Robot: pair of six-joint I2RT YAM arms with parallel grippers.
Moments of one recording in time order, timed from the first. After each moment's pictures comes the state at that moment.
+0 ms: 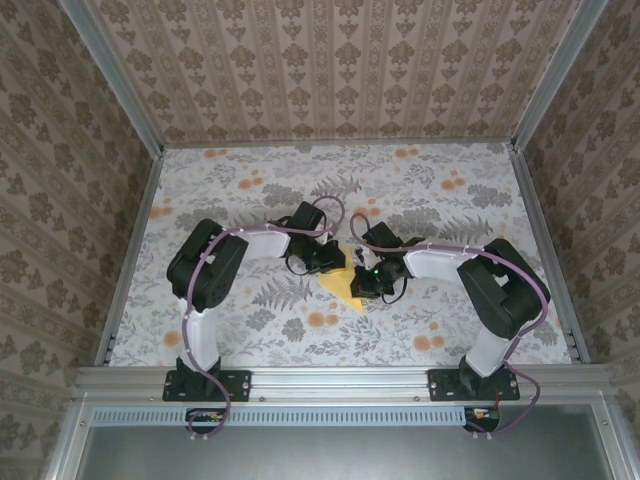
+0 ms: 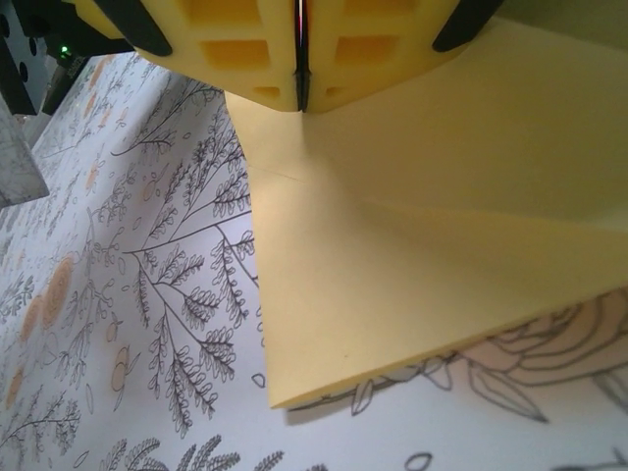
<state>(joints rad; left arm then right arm) -0.66 1.98 1.13 -0.22 0.61 -0.68 0.57 1.72 0.87 -0.39 -0.47 0.58</state>
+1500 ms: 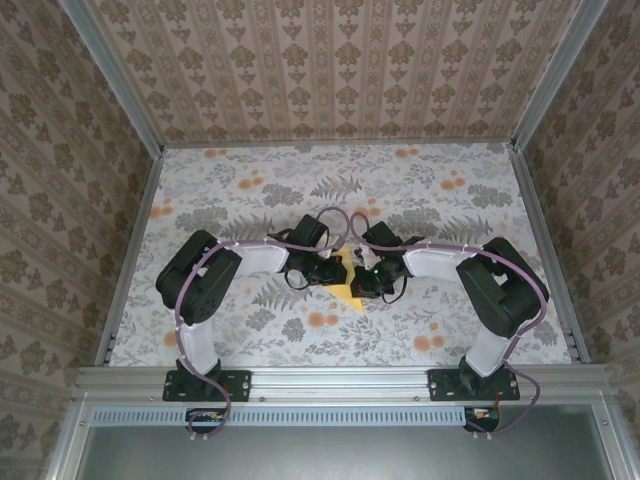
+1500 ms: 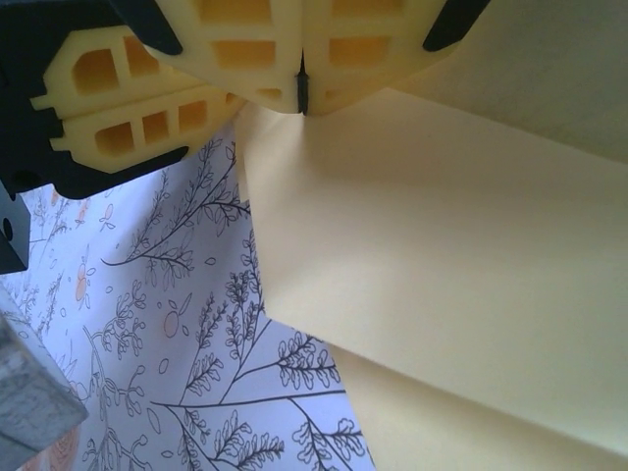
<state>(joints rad) -0.74 1.87 0.99 -0.17 0.60 -0.57 0.57 1.73 0.88 -0.41 -0.47 0.55</state>
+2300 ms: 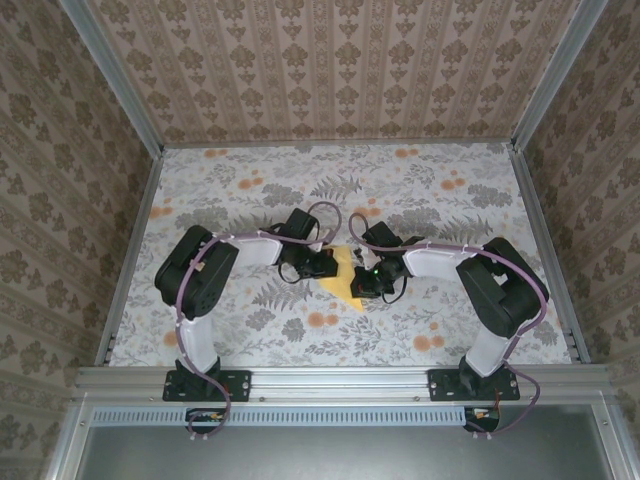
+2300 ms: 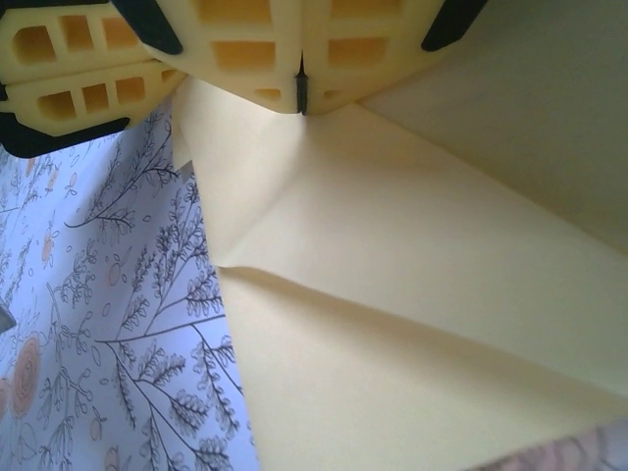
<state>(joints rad) -0.65 1.90 1.02 -0.21 0.60 -0.50 0.57 1.73 0.88 -0.41 -0.46 0.53</state>
